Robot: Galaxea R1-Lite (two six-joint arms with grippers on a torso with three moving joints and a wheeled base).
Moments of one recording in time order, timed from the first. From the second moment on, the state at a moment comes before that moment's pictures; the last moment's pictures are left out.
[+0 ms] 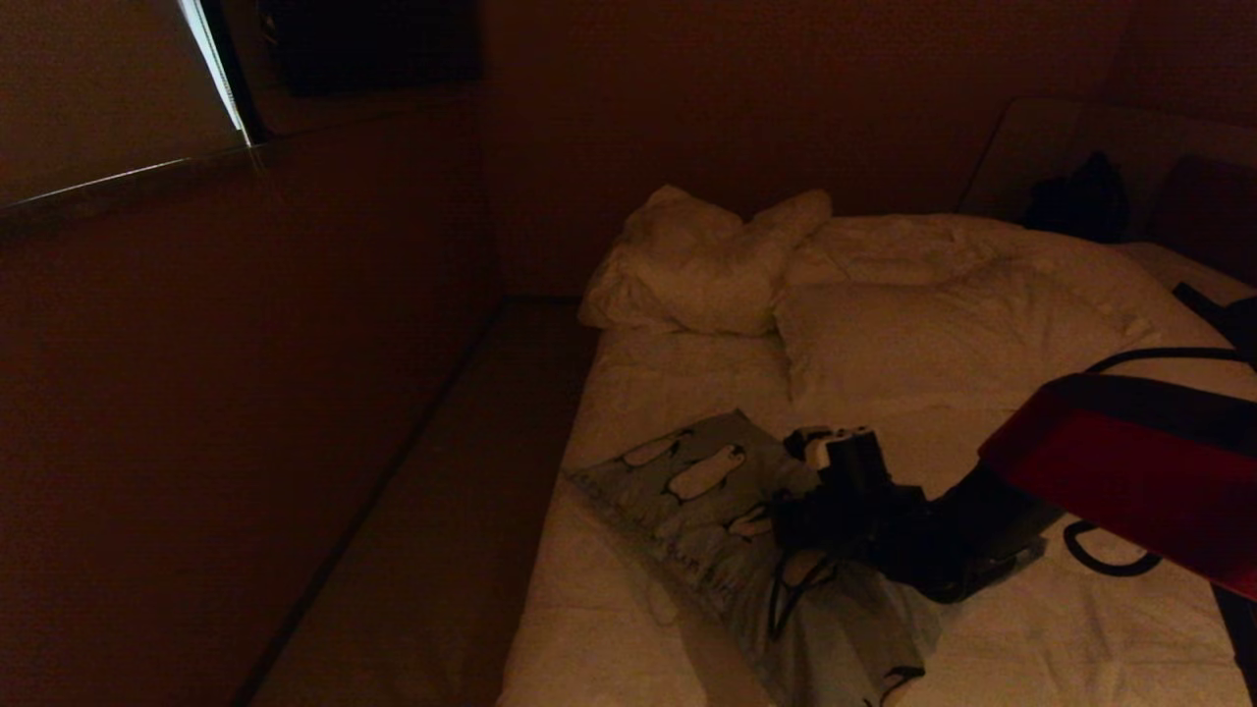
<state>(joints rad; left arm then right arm) 0.00 0.00 0.00 0.00 0.00 0.00 0.41 2.29 -0.98 -0.66 -0.18 0.14</state>
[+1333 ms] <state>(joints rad) 0.00 0.00 0.00 0.00 0.00 0.00 0.40 1.76 -0.85 -0.79 -0.15 0.03</state>
